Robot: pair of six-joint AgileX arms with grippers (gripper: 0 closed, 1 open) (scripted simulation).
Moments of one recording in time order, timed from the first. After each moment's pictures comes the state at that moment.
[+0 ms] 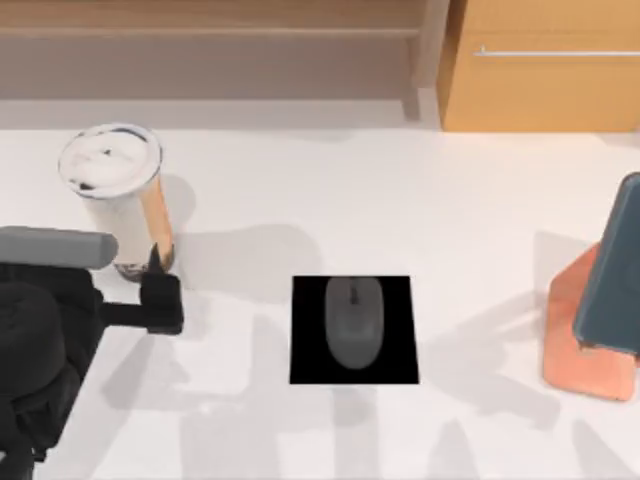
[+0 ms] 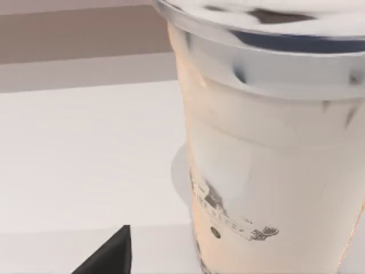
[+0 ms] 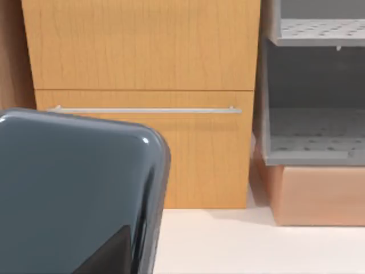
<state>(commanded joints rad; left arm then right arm) -0.40 1.51 0.14 1.07 -0.31 -0.03 0.00 0.00 0.00 0.00 0.00 0.00</state>
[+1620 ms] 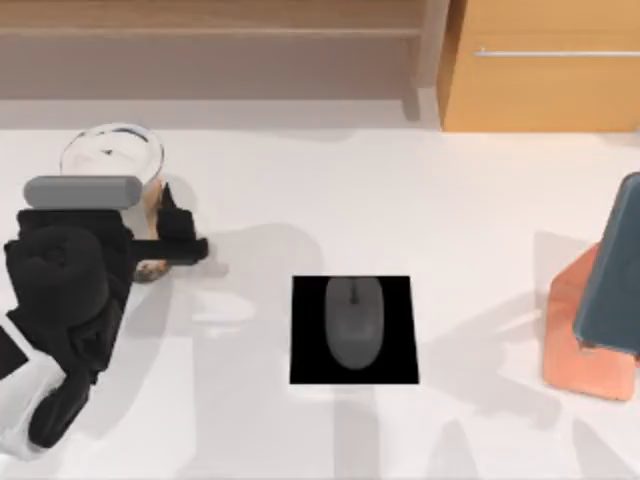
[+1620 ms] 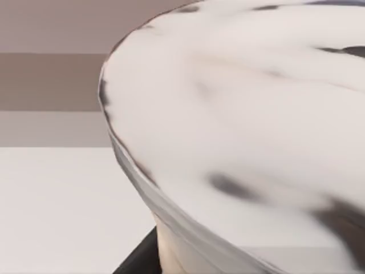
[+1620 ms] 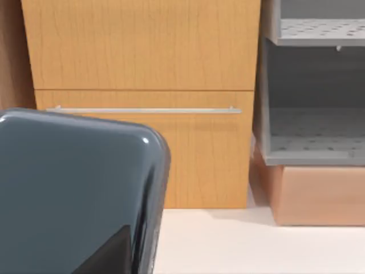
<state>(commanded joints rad) -0.36 1.90 0.37 1.32 -0.31 -0.06 0.00 0.00 0.00 0.00 0.00 0.00</state>
